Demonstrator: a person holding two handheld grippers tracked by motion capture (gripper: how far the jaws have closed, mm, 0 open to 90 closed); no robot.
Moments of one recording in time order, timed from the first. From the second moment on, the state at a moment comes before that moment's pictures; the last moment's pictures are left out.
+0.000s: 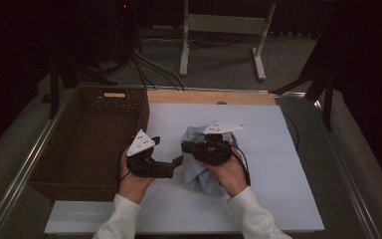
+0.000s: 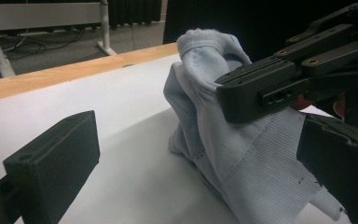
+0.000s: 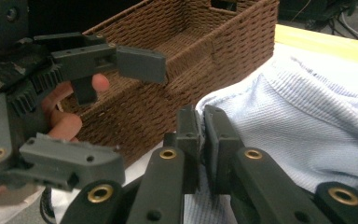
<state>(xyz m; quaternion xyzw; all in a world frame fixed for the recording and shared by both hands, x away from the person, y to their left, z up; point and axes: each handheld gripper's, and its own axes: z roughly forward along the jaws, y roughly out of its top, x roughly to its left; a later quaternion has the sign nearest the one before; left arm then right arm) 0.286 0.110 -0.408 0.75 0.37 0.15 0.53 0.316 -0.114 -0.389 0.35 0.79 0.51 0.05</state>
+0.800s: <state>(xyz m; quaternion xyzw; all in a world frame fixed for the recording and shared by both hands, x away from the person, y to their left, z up) 0.283 0.143 -0.390 0.70 0.39 0.18 0.57 0.307 -0.077 -0.397 0.28 0.81 0.51 -0.01</state>
